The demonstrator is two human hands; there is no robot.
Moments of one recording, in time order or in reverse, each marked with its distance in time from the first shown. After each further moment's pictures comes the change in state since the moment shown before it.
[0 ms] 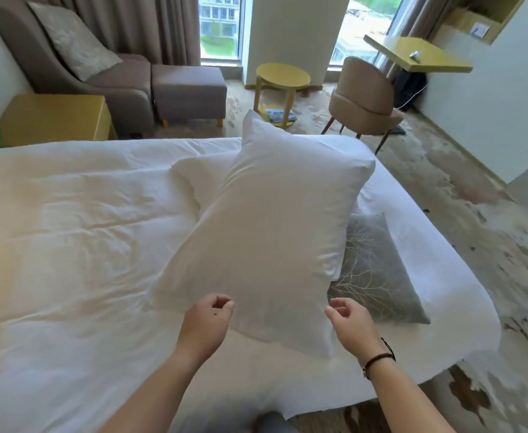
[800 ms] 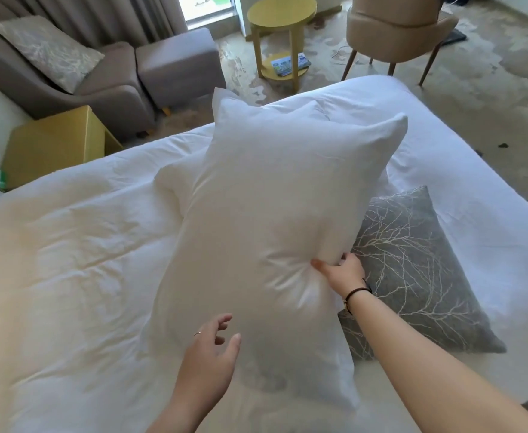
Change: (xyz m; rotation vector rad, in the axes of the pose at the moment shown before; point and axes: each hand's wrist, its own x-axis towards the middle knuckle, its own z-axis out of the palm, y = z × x) left_hand 0.100 0.076 0.099 0.293 -0.005 -0.068; right_hand 0.304 -0.001 0.018 0.282 -0.039 0.202
